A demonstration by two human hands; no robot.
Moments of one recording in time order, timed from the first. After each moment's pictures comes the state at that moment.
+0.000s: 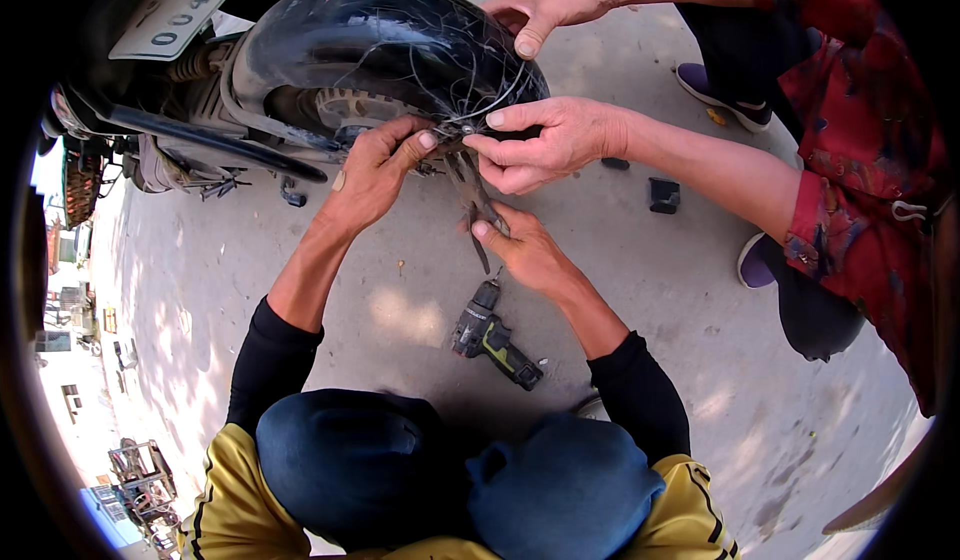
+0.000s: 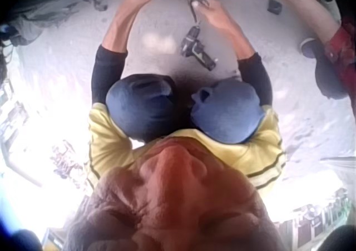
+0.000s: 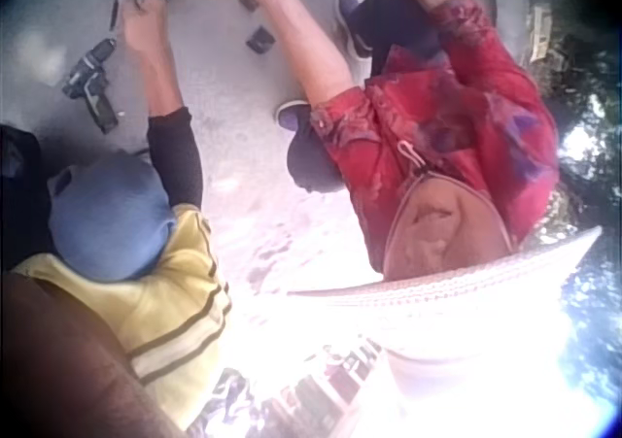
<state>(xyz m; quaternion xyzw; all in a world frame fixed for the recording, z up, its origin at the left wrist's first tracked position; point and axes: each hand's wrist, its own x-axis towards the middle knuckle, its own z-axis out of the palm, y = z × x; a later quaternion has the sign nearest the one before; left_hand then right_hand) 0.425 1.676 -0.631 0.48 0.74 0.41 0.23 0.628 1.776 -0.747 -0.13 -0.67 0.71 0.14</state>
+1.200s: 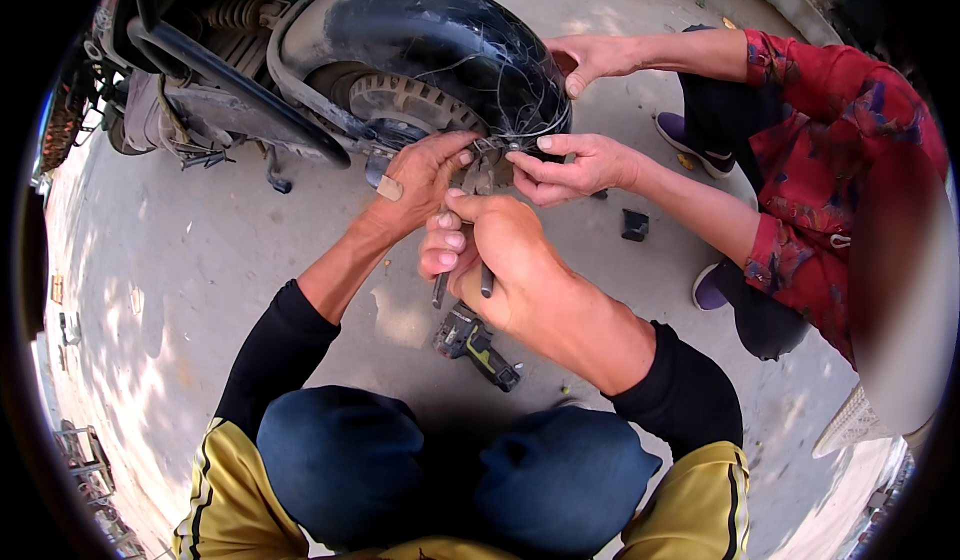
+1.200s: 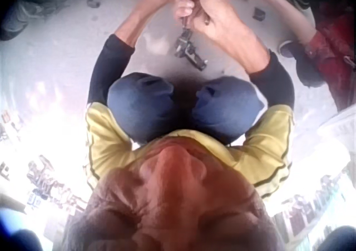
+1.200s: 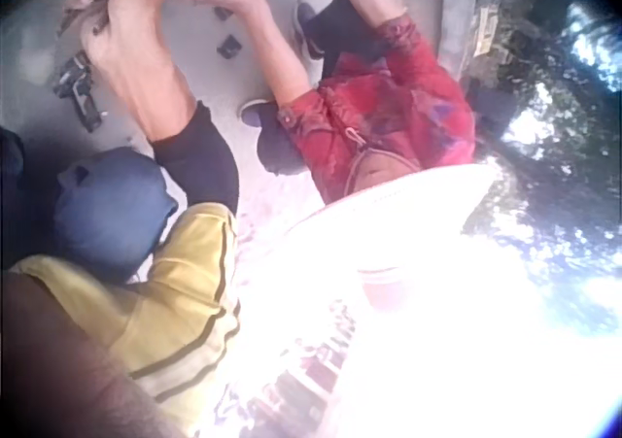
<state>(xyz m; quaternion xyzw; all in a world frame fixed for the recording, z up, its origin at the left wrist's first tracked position) 0.429 1.665 -0.653 0.55 0.70 0.46 0.07 0.599 1.725 -0.557 -0.32 -0.11 0.94 0.00</state>
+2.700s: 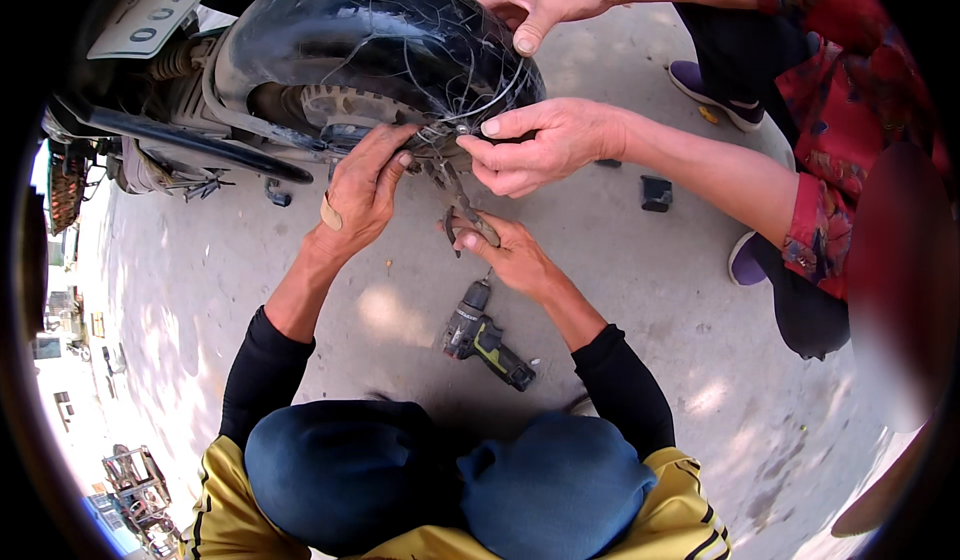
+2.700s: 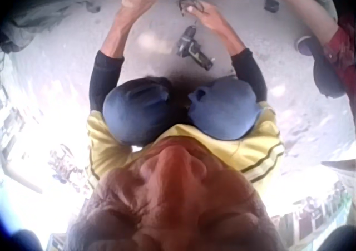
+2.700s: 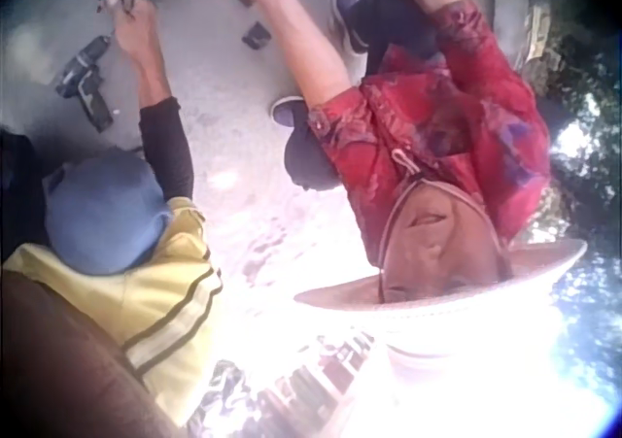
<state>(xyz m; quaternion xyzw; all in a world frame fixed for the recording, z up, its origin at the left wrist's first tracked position) 0.425 1.657 -0.645 0.60 0.70 0.37 0.03 0.621 1.772 -0.779 -0.09 -0.66 0.74 0.10</state>
